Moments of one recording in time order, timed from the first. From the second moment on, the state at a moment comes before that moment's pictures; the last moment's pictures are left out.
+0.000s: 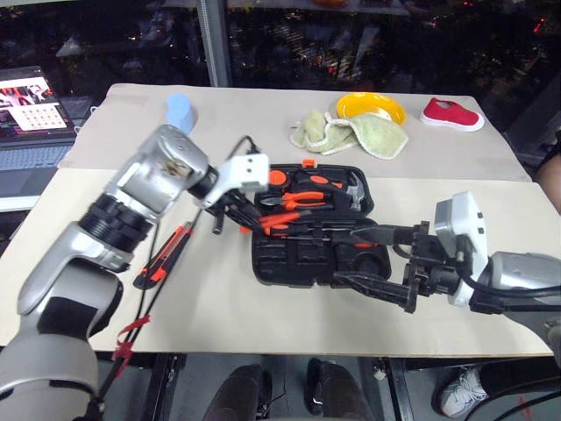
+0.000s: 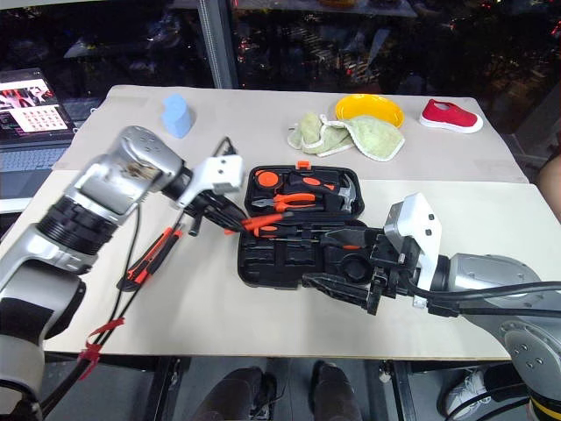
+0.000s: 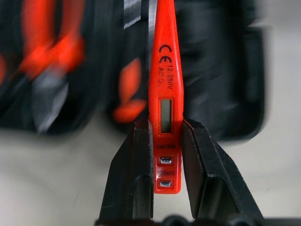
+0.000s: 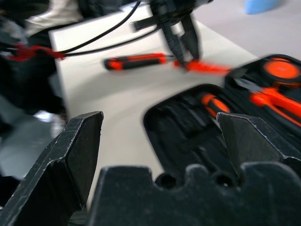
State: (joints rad) left arm -1.14 0.70 -0.63 0.22 -0.09 0.56 -1.47; right arm -0.13 -0.91 -0.27 -0.75 1.01 0.86 0.64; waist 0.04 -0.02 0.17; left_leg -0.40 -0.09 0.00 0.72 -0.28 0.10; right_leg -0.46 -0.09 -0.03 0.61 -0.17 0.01
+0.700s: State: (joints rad) left arm -1.17 0.46 -0.72 0.38 0.10 0.65 -1.48; right arm -0.06 -0.83 -0.31 -0.77 0.99 0.81 0.54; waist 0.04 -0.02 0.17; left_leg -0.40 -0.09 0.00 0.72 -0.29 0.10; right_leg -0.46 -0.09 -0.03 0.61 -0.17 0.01
